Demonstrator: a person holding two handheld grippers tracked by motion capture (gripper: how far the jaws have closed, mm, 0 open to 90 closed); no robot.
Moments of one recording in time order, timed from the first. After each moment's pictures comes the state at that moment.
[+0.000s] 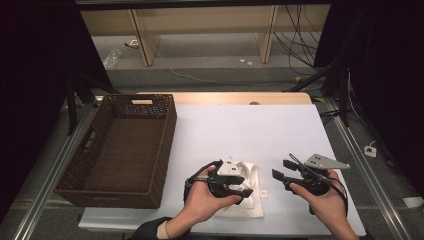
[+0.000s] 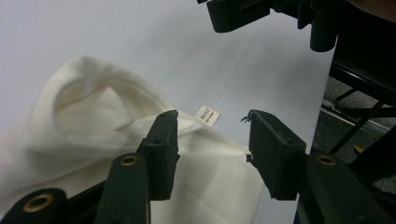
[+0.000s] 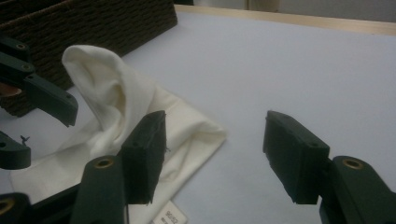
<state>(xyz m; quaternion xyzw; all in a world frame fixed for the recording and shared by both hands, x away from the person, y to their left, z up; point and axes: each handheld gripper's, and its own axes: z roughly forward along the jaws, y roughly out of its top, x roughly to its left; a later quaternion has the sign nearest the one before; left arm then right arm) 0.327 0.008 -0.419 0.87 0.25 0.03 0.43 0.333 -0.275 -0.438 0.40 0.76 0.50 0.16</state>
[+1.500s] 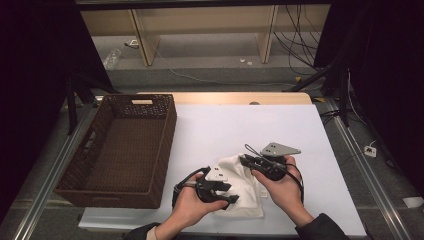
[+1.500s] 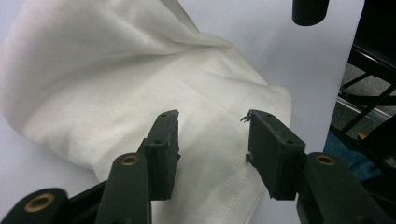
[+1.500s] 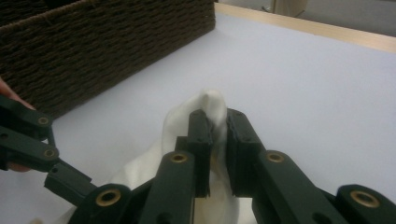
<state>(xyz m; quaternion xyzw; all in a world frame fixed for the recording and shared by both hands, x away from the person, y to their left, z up) 0.326 0.031 -0.447 0.87 0.27 0.02 0.40 0.368 -0.186 -0.434 0.37 0.78 0.48 0.15</state>
